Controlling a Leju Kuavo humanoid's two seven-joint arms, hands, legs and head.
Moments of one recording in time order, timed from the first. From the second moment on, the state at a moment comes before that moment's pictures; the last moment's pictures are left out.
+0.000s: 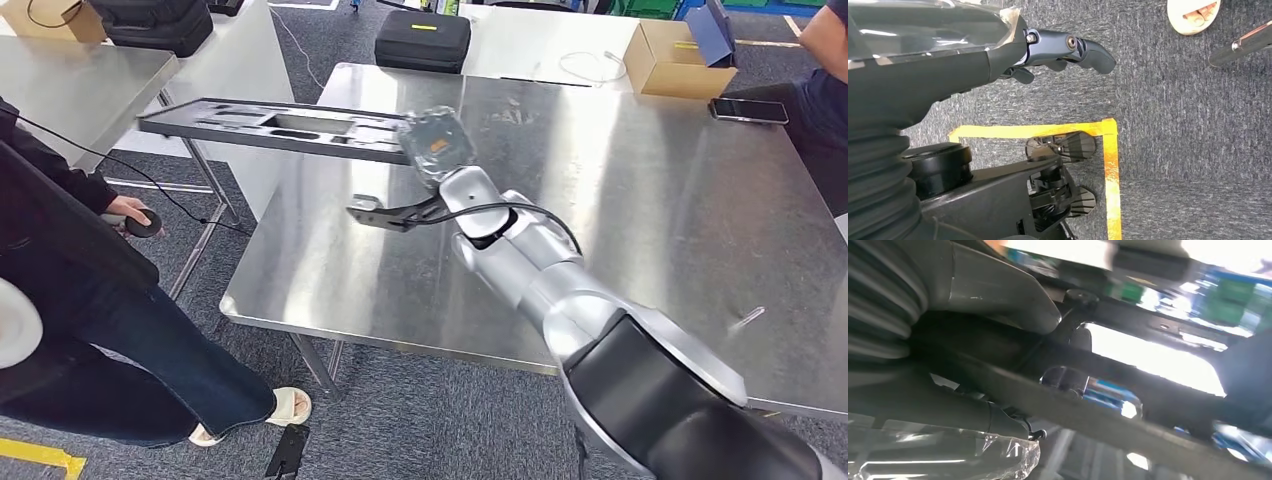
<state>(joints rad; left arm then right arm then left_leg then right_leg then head) -0.26 -0.25 0.79 -0.21 -0.93 0.20 -0.26 -1.19 0.20 0.92 -0.29 1.28 -0.41 0.26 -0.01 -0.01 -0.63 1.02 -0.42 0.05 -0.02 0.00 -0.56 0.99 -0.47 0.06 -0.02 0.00</state>
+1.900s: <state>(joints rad) -0.26 -0.25 0.76 -0.21 -0.93 0.21 -0.26 -1.10 -0.06 0.72 -0.23 1.30 -0.52 0.27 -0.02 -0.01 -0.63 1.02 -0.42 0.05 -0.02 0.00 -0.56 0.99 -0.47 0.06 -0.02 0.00</state>
